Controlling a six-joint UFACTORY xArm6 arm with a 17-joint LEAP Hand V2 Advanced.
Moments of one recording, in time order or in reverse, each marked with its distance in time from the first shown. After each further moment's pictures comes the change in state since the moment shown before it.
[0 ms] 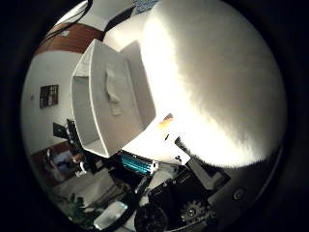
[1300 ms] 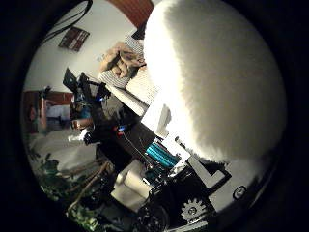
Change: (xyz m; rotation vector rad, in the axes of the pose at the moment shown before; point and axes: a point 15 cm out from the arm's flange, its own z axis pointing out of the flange) arm -0.315 -0.004 -0.182 0.141 -0.009 -0.550
